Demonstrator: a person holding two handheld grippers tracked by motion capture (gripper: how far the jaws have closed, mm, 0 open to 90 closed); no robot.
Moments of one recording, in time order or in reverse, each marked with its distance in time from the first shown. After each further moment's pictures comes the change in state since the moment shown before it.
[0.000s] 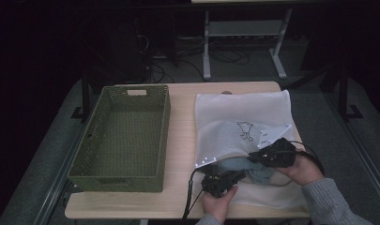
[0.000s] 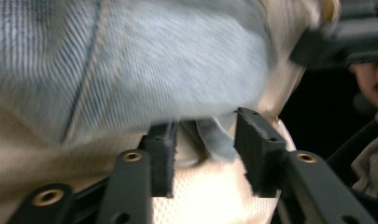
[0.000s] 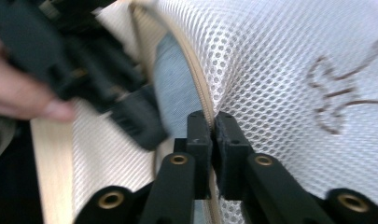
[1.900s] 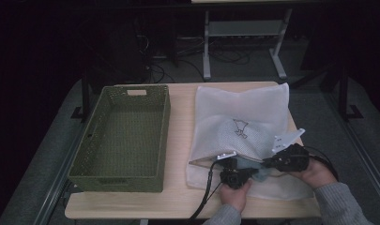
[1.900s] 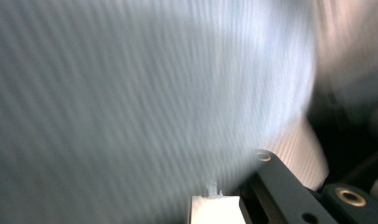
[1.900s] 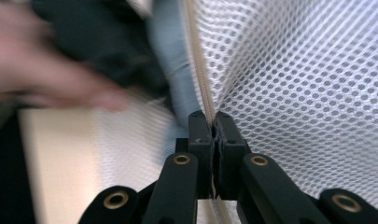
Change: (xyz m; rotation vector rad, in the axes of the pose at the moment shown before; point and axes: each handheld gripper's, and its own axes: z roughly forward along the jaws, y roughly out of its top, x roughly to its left) left arm -0.015 0.007 0.058 0.039 0.033 0.021; right arm -0.015 -0.051 -0.004 0.014 0.044 0.052
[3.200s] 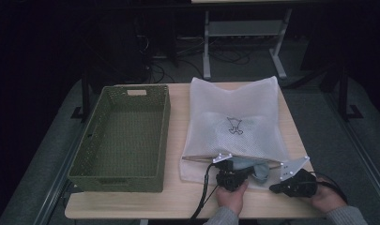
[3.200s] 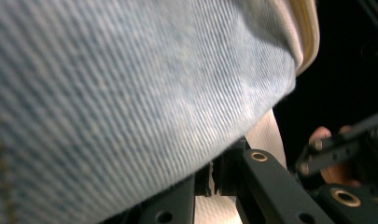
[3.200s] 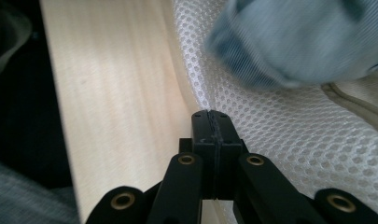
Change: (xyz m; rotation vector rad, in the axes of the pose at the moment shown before) left arm 0.006 -0.007 -0.013 -0.045 0.005 0.027; right arm 0.029 -0.067 0.026 0.089 0.073 -0.016
